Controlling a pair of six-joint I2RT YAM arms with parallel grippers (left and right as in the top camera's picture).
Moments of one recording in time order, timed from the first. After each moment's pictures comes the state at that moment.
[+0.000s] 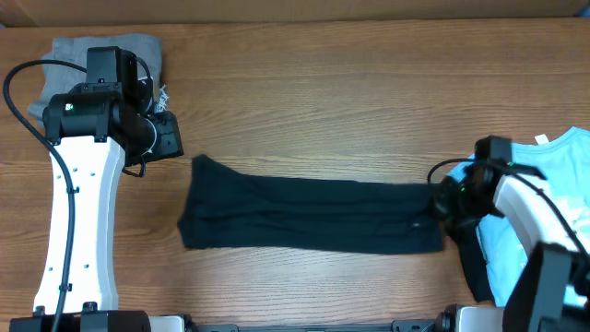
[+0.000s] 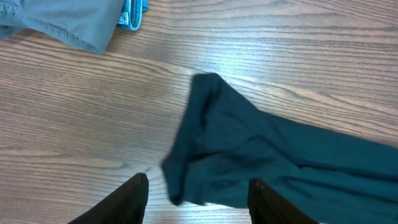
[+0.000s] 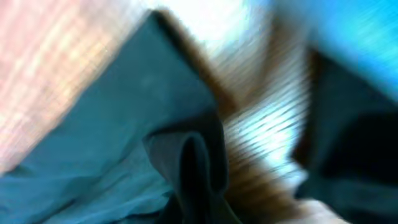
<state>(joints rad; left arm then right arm) 0.05 1.54 1.59 -1.31 0.04 -0.18 -0.20 1.55 0.87 -0.84 -0.24 0.51</state>
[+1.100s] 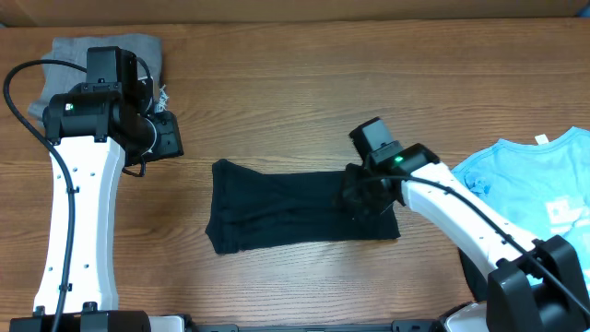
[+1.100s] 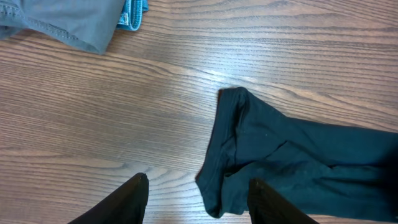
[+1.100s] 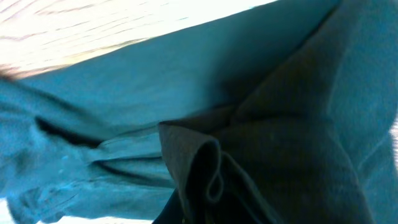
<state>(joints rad) 0.05 1.54 1.59 -1.31 0.04 -0.18 0.49 1.60 1.05 -0.78 -0.15 0.71</state>
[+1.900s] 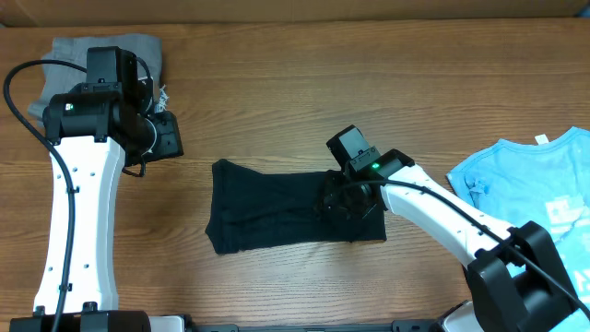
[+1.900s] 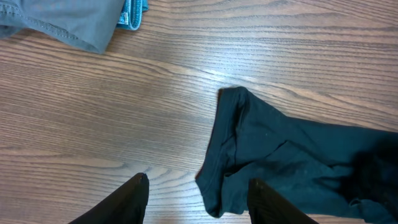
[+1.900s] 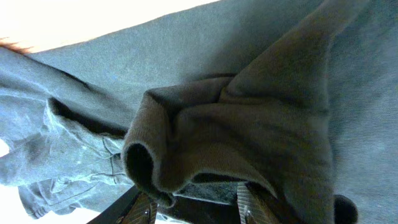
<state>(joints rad) 0.05 1.54 1.59 -1.31 0.04 -0.18 0.56 1.67 1.05 -0.70 -0.20 0.75</state>
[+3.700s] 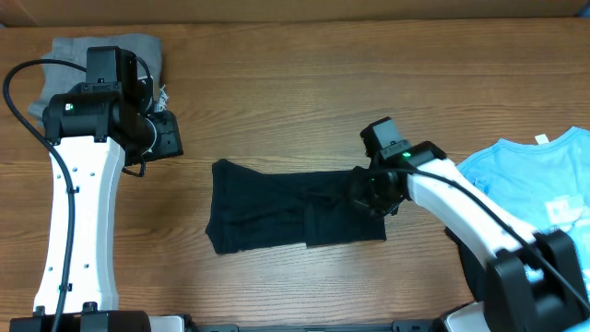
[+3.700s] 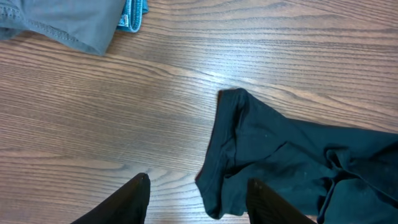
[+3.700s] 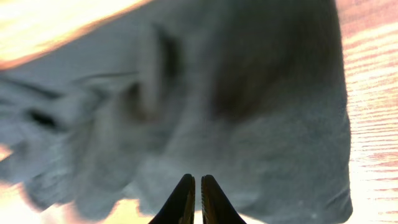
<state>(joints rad) 0.05 1.54 1.59 -1.30 0.04 -0.18 0.41 1.64 1.03 -0.83 -0.27 0.72</state>
